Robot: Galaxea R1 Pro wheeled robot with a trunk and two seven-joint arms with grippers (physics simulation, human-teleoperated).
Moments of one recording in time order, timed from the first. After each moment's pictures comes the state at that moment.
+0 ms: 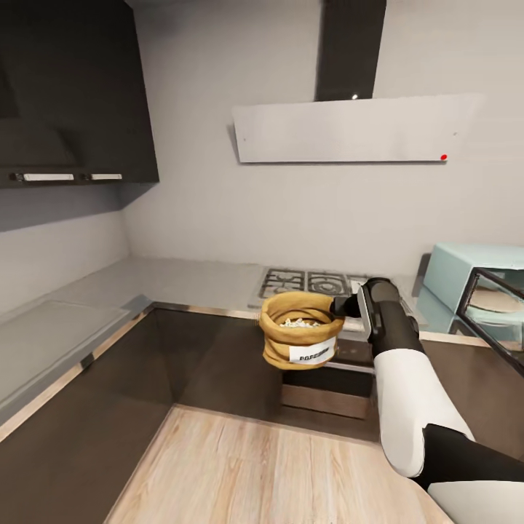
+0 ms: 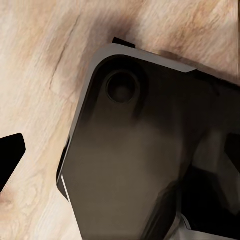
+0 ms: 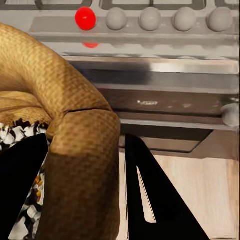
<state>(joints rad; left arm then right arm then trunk) 0.00 0.01 0.02 -0.07 0.33 -0.05 0.00 -1.04 0.12 -0.30 -0.92 0.32 1.04 0.11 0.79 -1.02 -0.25</state>
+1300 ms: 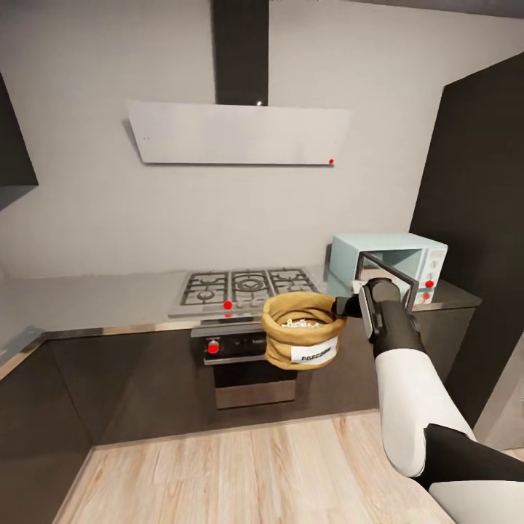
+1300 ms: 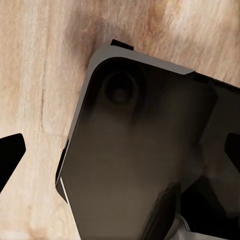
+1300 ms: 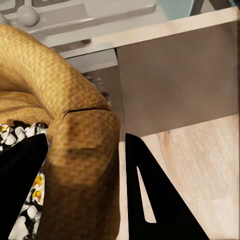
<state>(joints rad) 0.00 0.01 0.01 -0.07 0.33 -0.05 0.00 -1.04 0.11 -0.30 -0.92 0.33 1.04 0.11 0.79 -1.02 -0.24</state>
